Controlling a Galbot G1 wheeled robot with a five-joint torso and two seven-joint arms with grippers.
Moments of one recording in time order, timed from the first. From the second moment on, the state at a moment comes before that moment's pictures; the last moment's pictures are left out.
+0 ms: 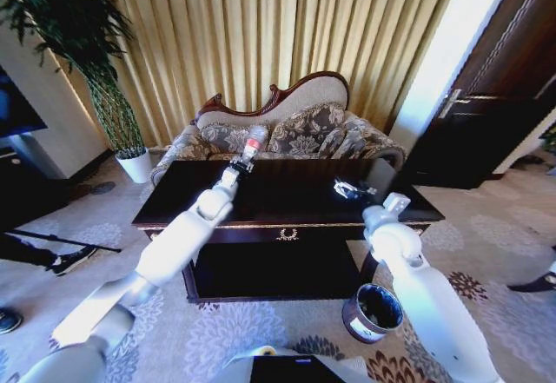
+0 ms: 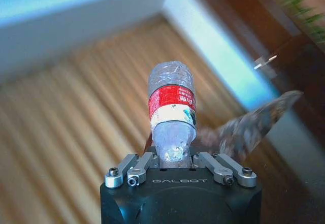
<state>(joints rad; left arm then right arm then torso) 0.42 -1.04 0.21 -1.46 -0.11 -0.05 -0.02 -1.01 1.03 0.46 2.05 1.07 -0.38 0.35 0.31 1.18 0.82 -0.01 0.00</state>
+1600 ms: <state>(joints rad) 0.30 -1.12 0.45 -1.54 0.01 -0.15 0.01 -0.81 1.07 0.33 2.03 1.18 -0.35 0.28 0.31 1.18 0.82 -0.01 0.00</state>
